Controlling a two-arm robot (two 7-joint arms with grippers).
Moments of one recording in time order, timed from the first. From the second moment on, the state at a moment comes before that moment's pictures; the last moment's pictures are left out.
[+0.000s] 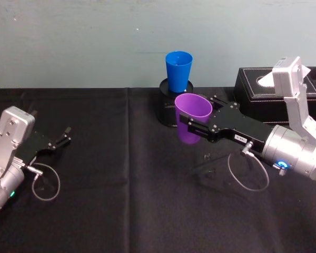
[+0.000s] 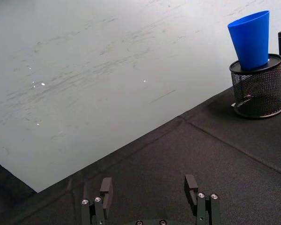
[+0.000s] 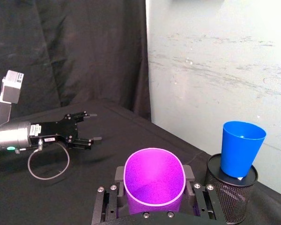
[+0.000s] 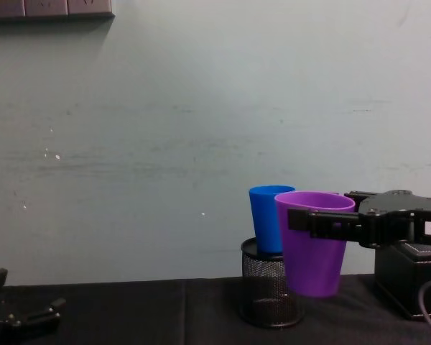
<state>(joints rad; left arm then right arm) -0.20 0.60 0.45 -1.41 -0.25 -0.12 0.03 0.31 0.55 -0.40 -1.59 0.52 0.09 0.55</state>
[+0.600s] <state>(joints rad) -0.20 0.60 0.45 -1.41 -0.25 -0.12 0.03 0.31 0.55 -0.40 -1.59 0.52 0.09 0.55</state>
